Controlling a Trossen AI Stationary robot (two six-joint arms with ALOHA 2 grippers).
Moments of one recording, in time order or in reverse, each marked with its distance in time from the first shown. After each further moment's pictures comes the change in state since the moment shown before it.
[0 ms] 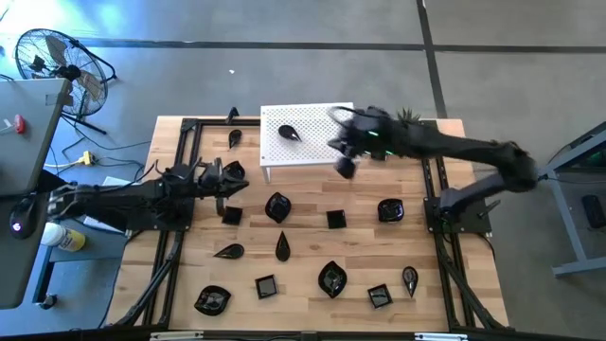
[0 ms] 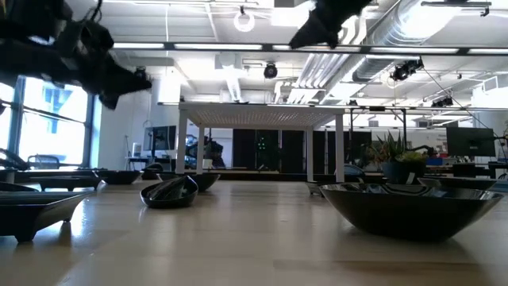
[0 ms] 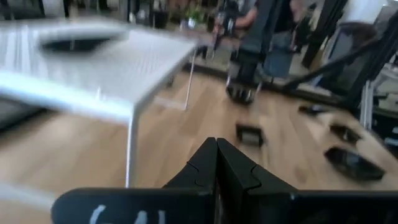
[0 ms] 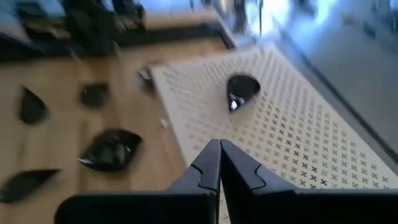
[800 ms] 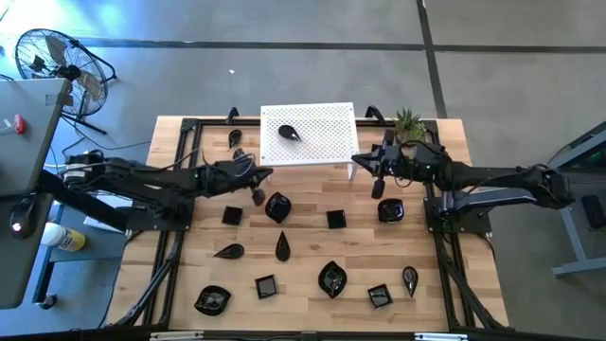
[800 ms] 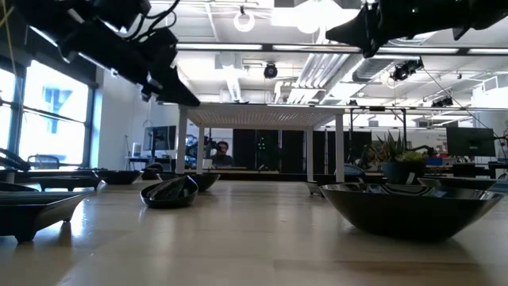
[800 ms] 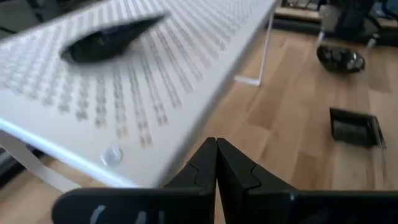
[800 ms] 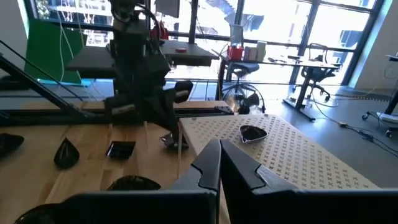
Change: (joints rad) left arm -0.073 0.697 0.382 0.026 -0.371 0.054; right arm 0.060 -0.426 -0.656 0.689 -0.020 -0.069
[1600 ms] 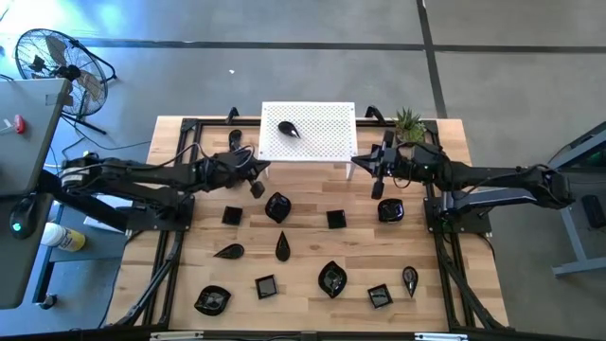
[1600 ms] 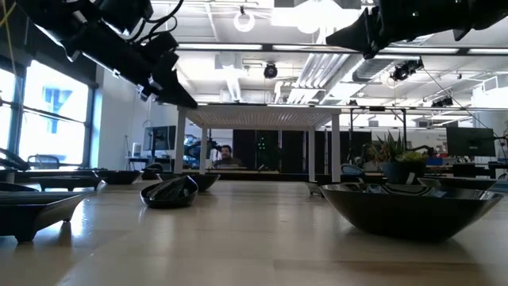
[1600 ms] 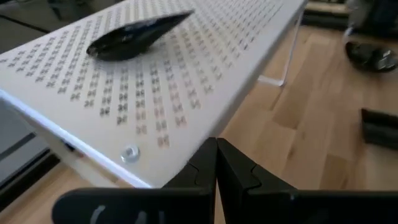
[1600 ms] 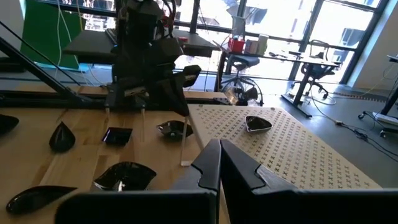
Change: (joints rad) left arm 0.093 -0.035 0.015 -0.066 0.045 0.028; right arm -0.002 0.001 0.000 -0.037 -0.001 -0.043
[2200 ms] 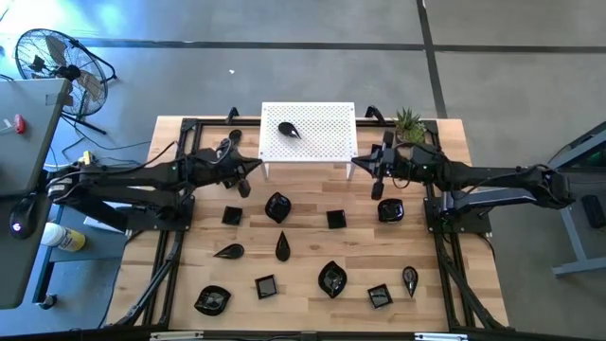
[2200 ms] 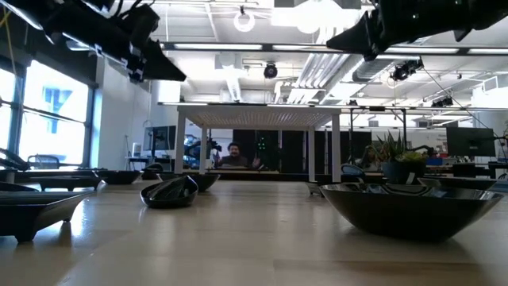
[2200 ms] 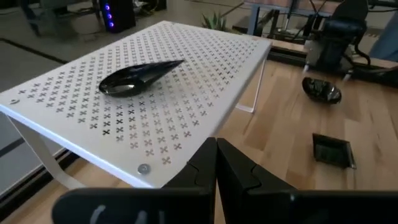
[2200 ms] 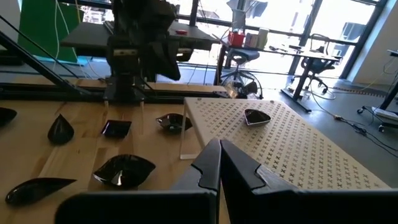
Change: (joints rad) left arm 0.000 -0.246 0.010 -0.156 0.072 -0.022; right arm 0.000 0.000 0.000 -0.028 0.006 -0.002
